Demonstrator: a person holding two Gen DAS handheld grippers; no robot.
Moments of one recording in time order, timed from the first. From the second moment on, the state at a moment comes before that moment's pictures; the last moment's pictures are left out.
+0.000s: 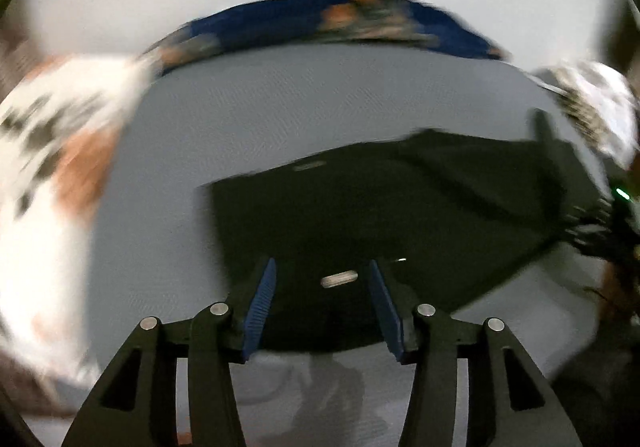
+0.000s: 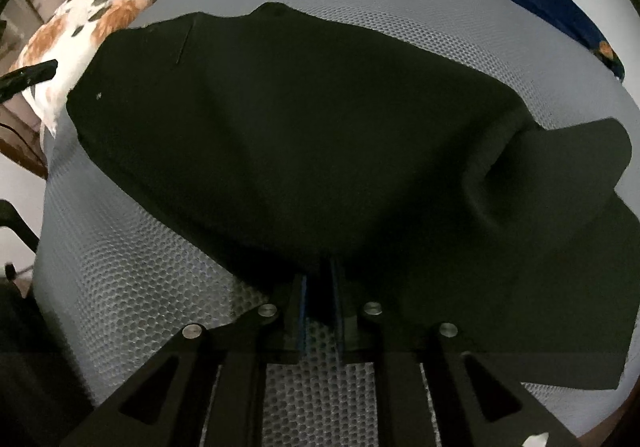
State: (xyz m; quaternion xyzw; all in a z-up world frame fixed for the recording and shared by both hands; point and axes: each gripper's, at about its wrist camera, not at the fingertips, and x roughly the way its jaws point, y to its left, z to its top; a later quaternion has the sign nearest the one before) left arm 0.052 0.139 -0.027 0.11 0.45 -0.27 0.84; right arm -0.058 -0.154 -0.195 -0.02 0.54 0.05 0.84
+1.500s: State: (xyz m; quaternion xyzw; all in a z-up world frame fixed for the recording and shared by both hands) left arm -0.004 -0.136 -0.114 0.22 0.43 -0.48 0.73; right arm -0.072 -0.378 -0.175 0.32 0.39 -0.10 0.86
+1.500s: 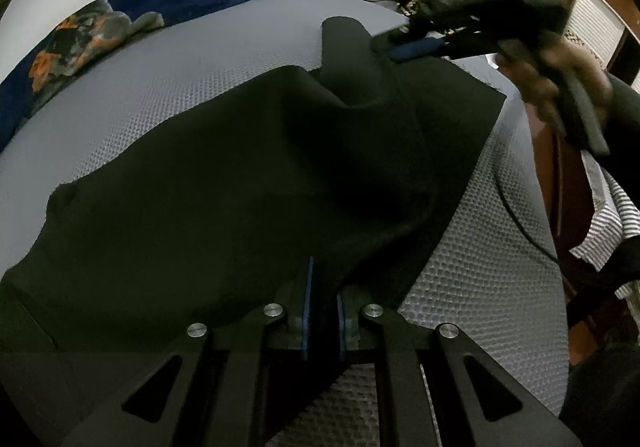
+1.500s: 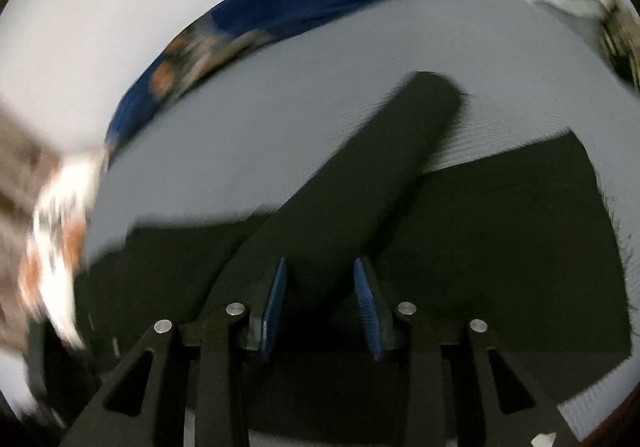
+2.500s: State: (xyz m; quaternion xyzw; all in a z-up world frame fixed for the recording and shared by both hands) left arm 0.014 -0.125 -0.124 0.11 0.48 -0.48 0.73; right arm 0.071 -0.391 -0.147 0.31 0.39 -0.08 0.86
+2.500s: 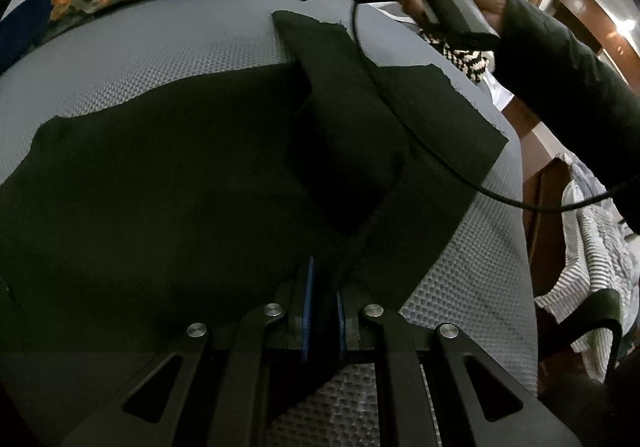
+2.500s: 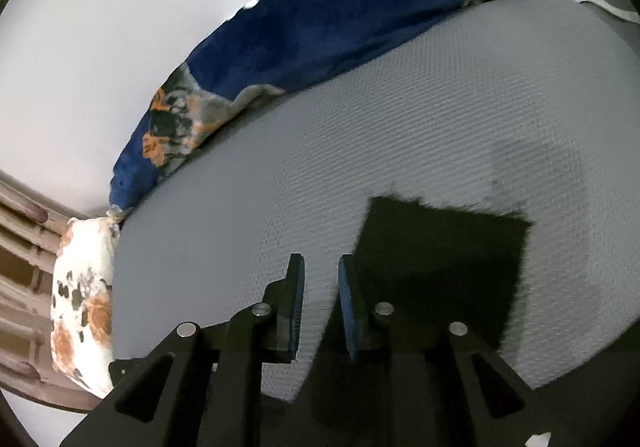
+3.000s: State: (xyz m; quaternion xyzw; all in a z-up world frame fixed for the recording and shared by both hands) left arm 0.020 -0.119 -0.126 0.09 0.48 -0.48 0.73; right arm 0.026 -0.442 -0.189 0.39 0.39 -0.10 0.83
